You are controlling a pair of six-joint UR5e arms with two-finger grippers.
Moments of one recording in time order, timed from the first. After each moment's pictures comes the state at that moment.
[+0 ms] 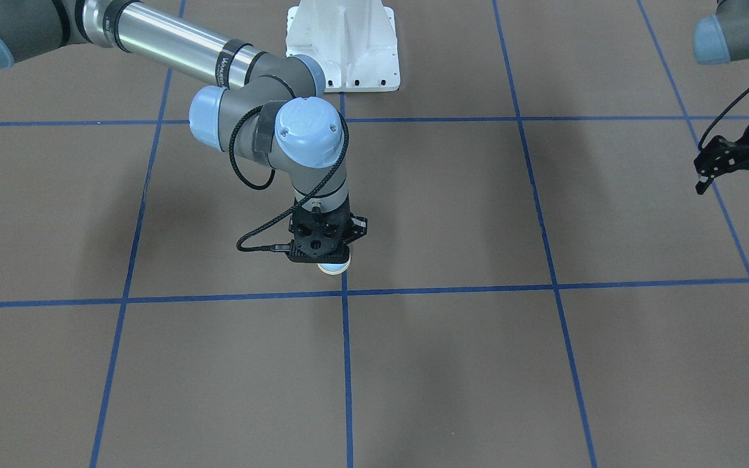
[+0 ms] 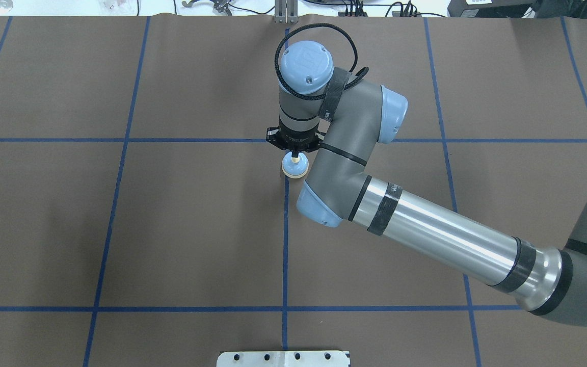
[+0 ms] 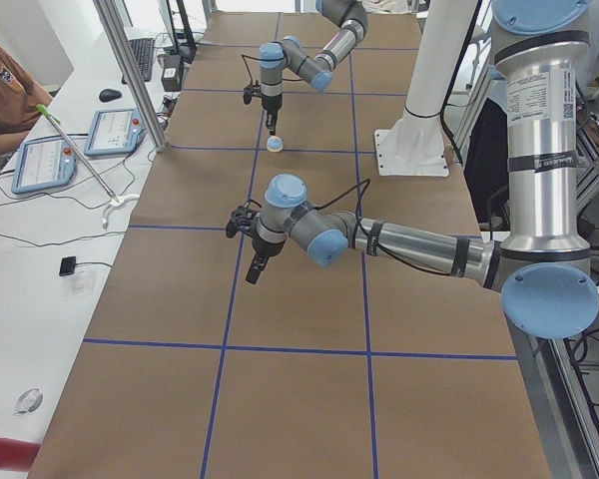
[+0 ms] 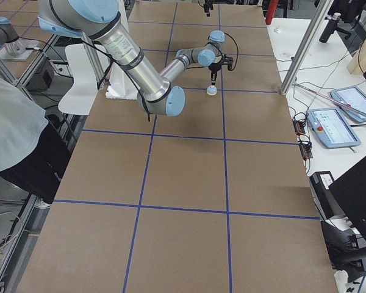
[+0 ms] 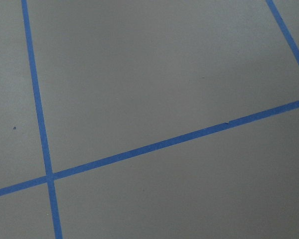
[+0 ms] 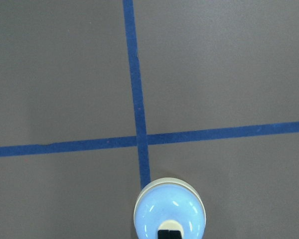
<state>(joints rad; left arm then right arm) -1.17 -1.46 -1.83 -2.09 -2.08 -0.42 0.61 -0.65 1.28 -1.48 1.95 1.23</state>
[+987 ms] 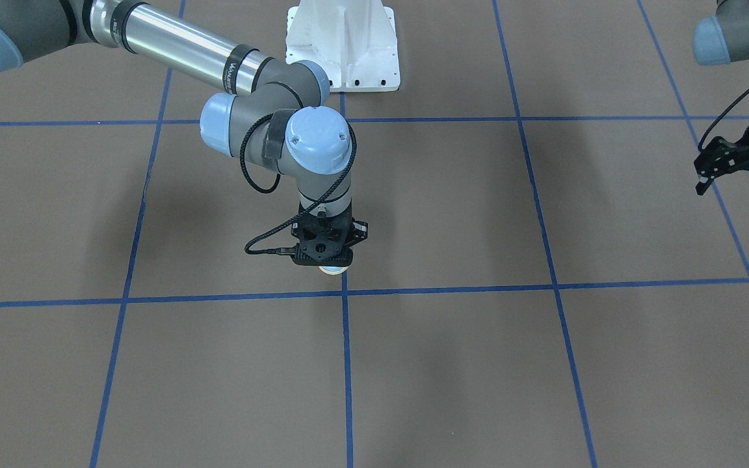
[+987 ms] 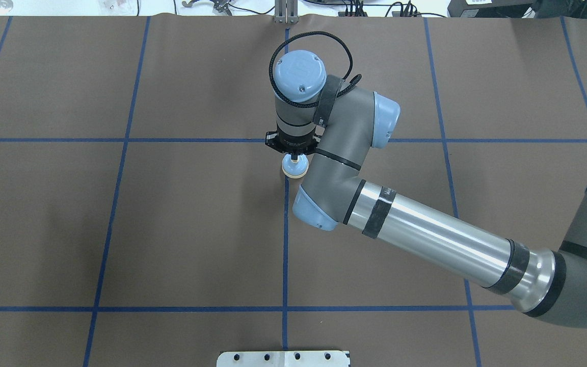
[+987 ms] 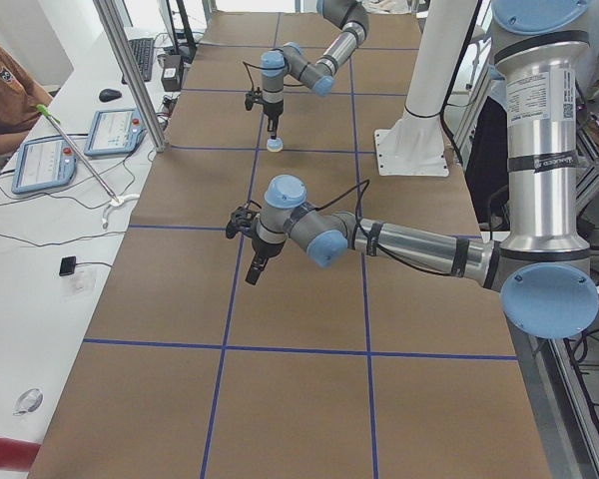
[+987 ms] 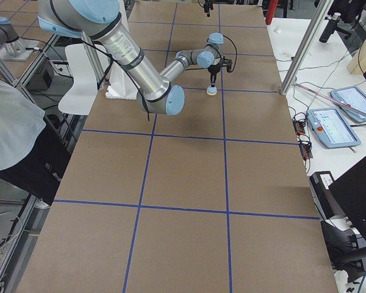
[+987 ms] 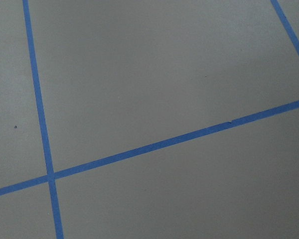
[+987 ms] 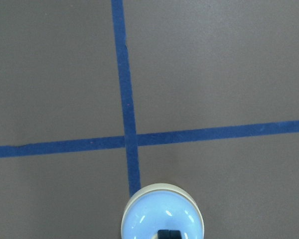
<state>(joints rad) -1.17 -1.46 -1.83 -2.09 -2.08 -0.42 0.61 -0.63 1.26 -1.47 1.93 1.22</state>
